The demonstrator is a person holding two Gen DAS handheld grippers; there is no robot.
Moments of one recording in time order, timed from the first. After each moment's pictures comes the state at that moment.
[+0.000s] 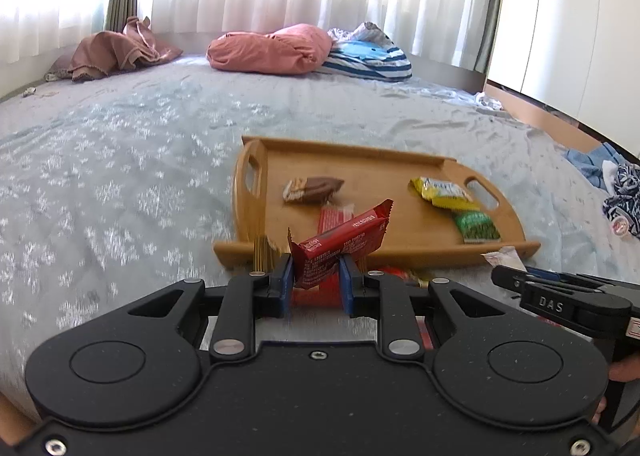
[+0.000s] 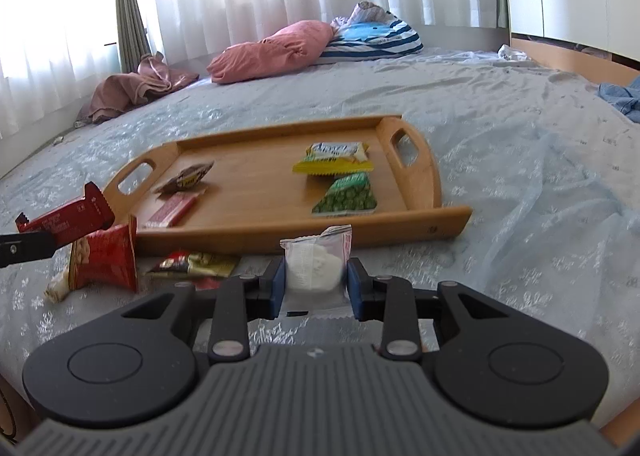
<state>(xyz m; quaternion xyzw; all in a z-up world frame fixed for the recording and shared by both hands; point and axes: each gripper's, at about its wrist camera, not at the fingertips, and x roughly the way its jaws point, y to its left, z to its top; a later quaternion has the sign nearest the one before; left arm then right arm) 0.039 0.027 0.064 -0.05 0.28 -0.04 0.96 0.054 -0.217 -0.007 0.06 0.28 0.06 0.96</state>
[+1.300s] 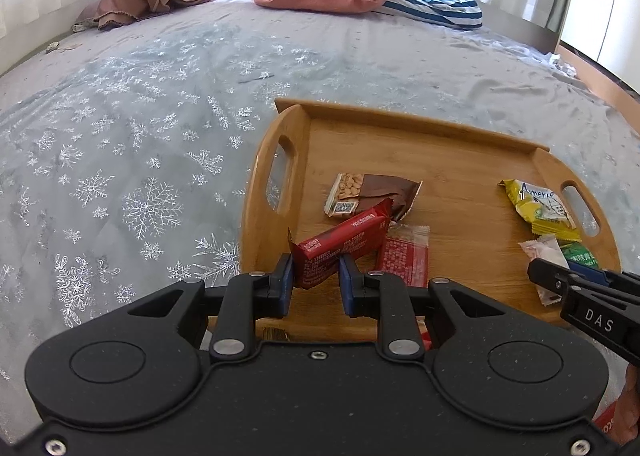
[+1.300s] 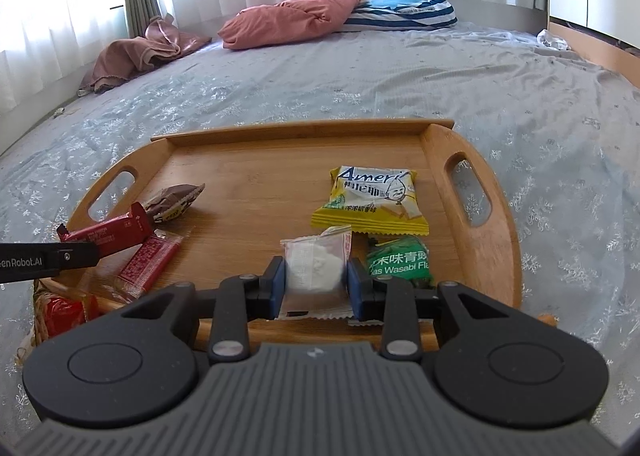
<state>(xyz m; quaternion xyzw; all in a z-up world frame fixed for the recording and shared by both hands) 0.184 0.028 0.035 -0.05 0.39 0.04 0.92 0.168 -0.195 -0.002 0.04 0.34 0.09 0.94</state>
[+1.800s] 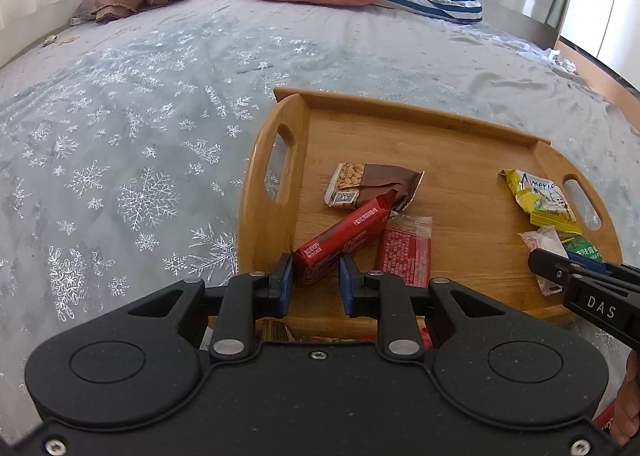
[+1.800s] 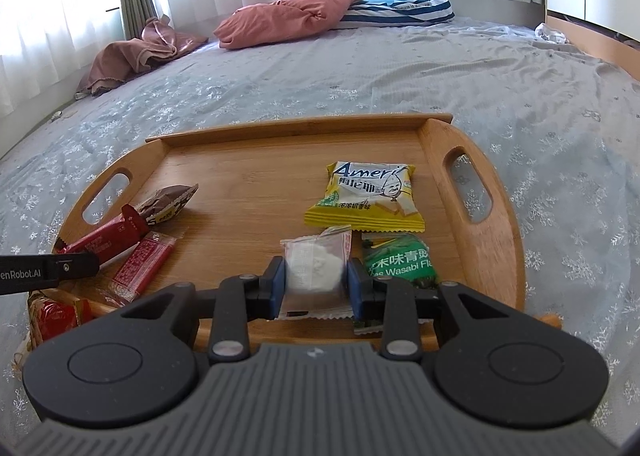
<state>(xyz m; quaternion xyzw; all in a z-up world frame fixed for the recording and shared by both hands) 0.184 0.029 0.029 -0.05 0.40 0.04 0.92 0.175 -0.198 -0.006 0.05 0.34 0.09 0.93</state>
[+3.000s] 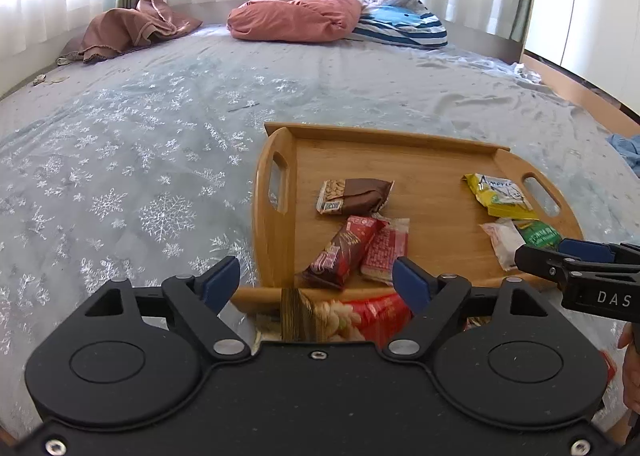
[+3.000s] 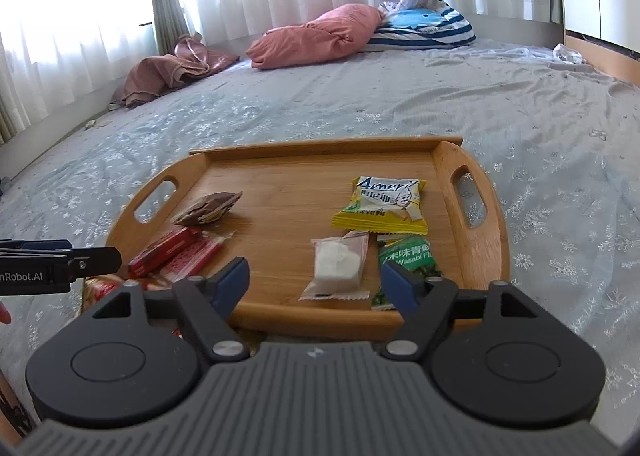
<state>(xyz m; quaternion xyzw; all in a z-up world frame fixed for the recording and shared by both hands) 0.122 0.036 0.057 -0.03 0.34 0.00 0.94 0.130 -0.206 0.018 0.05 0.31 0.13 0.94</state>
